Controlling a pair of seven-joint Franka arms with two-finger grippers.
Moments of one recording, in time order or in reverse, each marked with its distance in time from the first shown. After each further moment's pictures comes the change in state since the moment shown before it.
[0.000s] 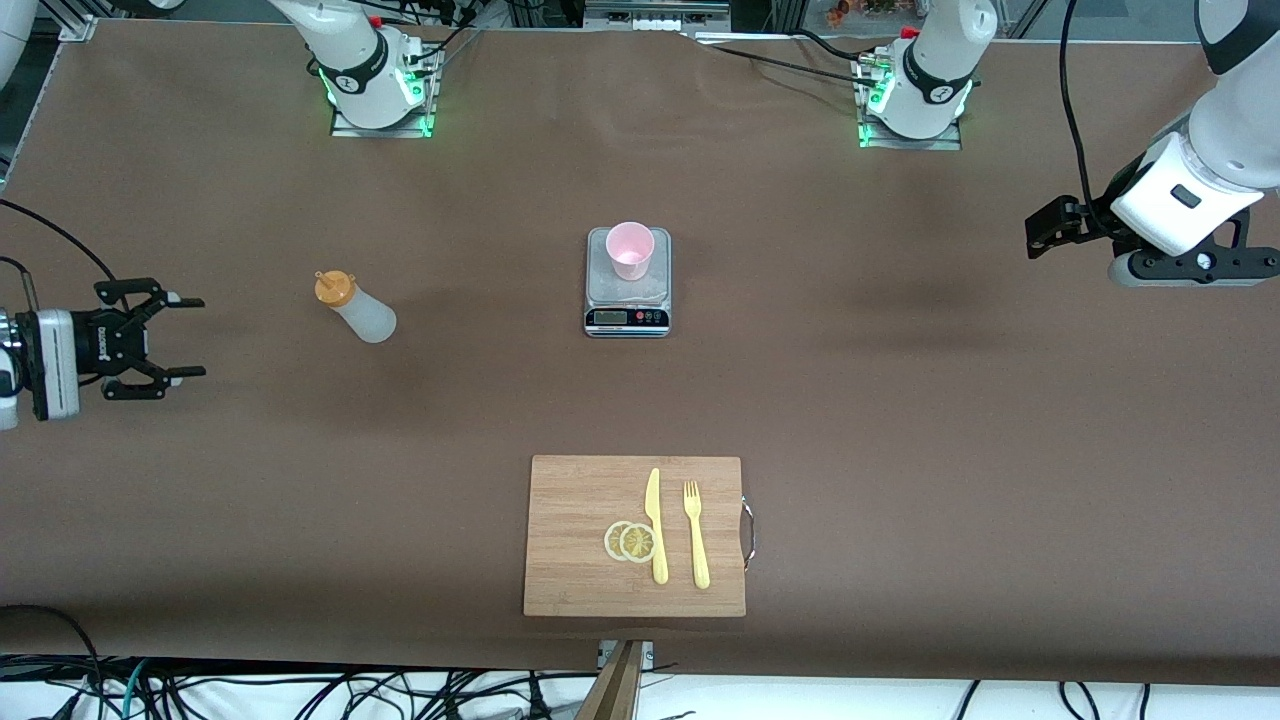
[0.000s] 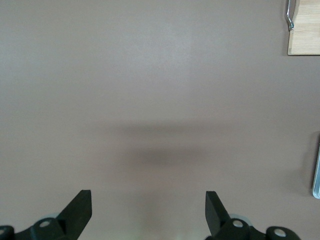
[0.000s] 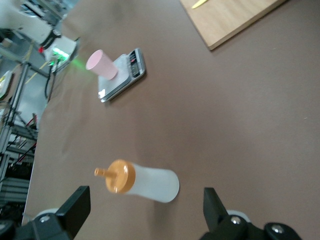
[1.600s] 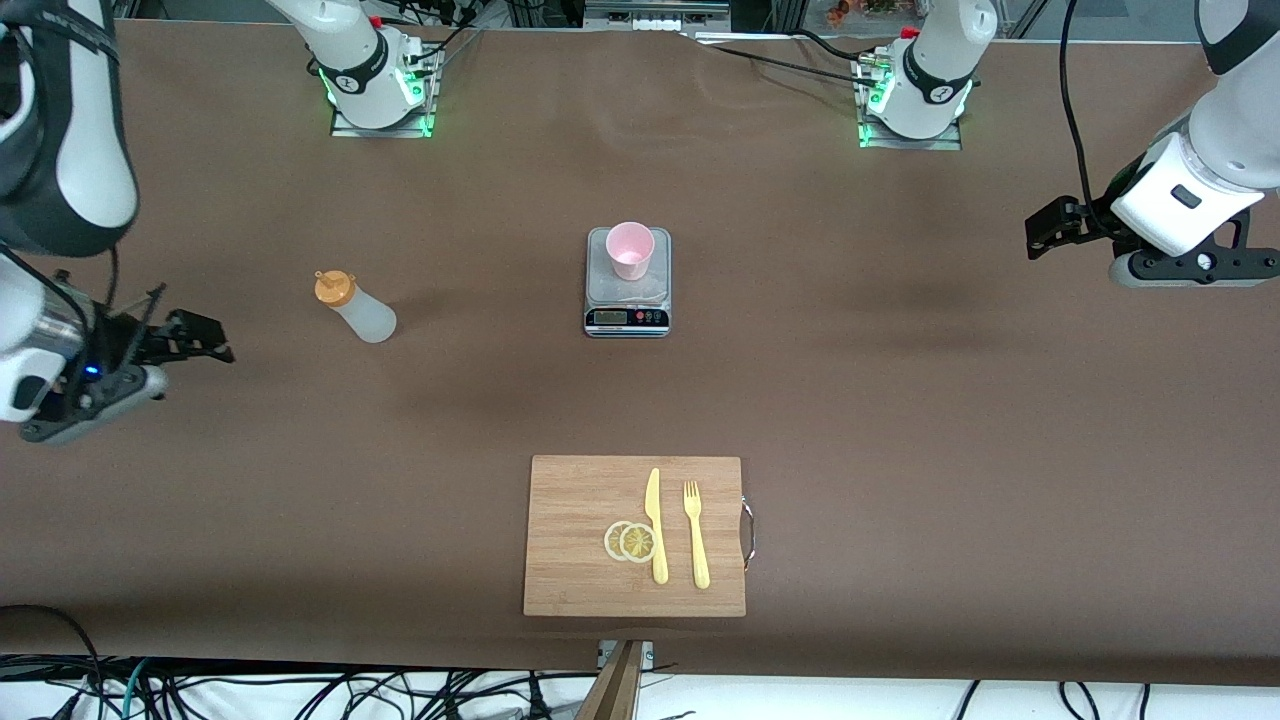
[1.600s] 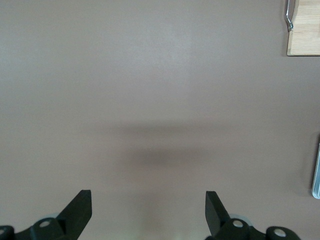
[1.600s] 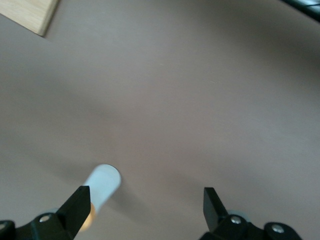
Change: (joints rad) left arm 0.000 0.001 0.000 0.002 0.000 0.000 0.000; right arm 0.078 -0.328 0.247 -0.238 -0.661 0.502 0.911
